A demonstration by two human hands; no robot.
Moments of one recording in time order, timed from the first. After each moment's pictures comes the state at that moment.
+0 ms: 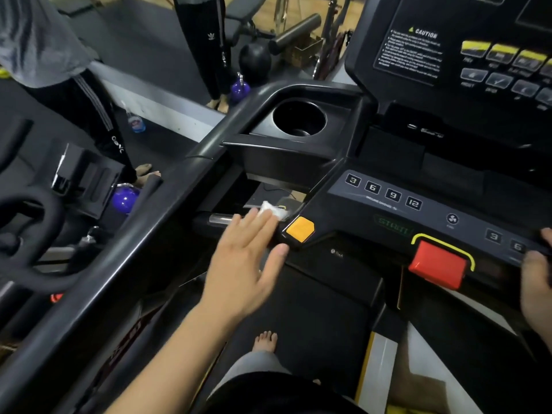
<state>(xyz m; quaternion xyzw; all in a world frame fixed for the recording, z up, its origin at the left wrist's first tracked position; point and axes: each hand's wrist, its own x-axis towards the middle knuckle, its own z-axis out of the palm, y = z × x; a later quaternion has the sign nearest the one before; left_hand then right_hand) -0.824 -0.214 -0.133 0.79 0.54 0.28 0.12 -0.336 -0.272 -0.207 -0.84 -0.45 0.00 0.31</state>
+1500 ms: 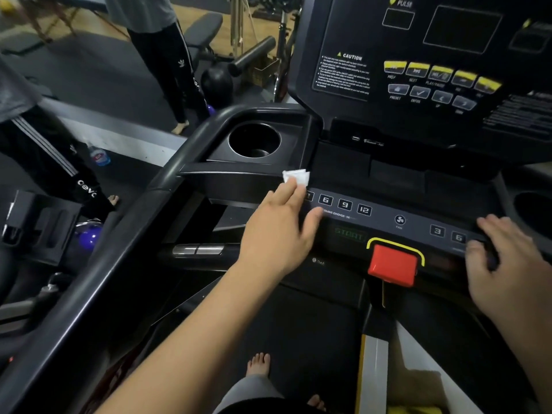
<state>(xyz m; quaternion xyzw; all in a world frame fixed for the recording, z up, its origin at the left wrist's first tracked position) -0.726 -0.156 -0.078 0.80 0.52 0.23 0.18 -0.426 -0.279 -0.105 -0.81 -0.52 -0.12 0.26</state>
